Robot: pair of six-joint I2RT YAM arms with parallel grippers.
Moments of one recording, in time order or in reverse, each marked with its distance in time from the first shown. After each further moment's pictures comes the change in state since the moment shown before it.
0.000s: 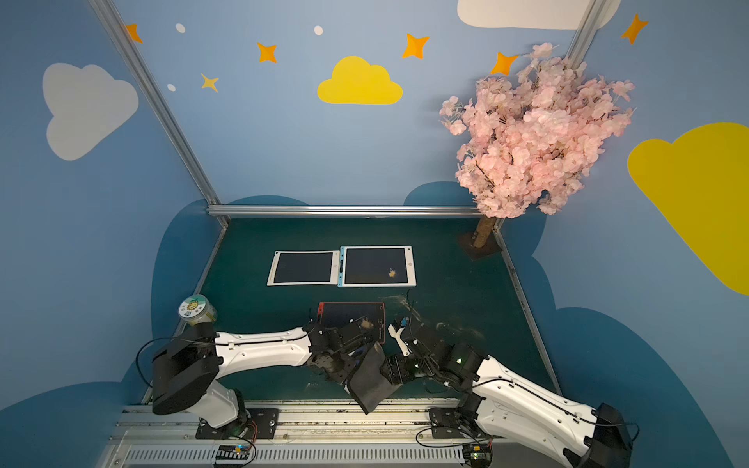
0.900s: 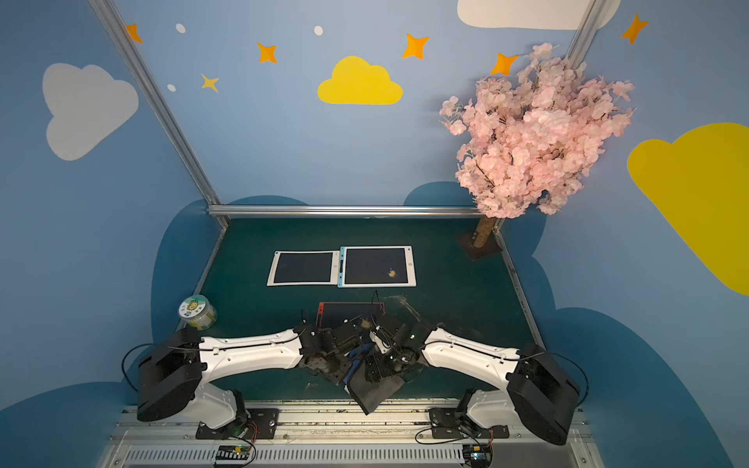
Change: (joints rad) left arm -0.002 -0.052 -0.029 -0.008 -0.011 -0.013; right arm 0.018 0.478 0.140 0.045 -0.116 -0.009
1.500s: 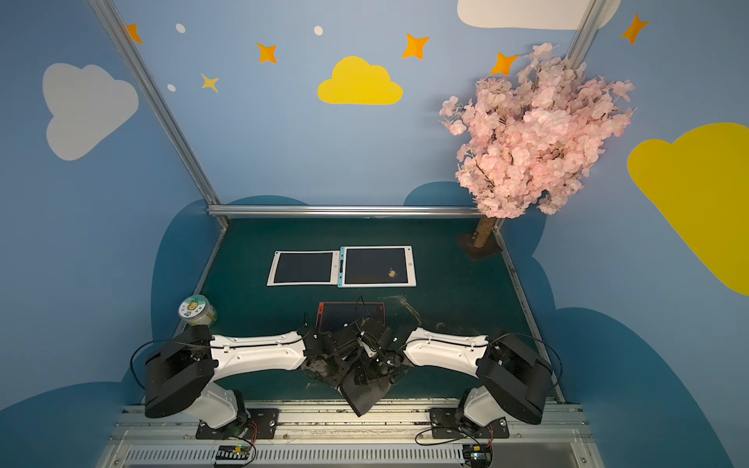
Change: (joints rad) left arm 0.002 0.027 -0.050 0.023 0.038 -0.039; right arm 0.090 0.182 0.044 0.126 -0.009 0.096
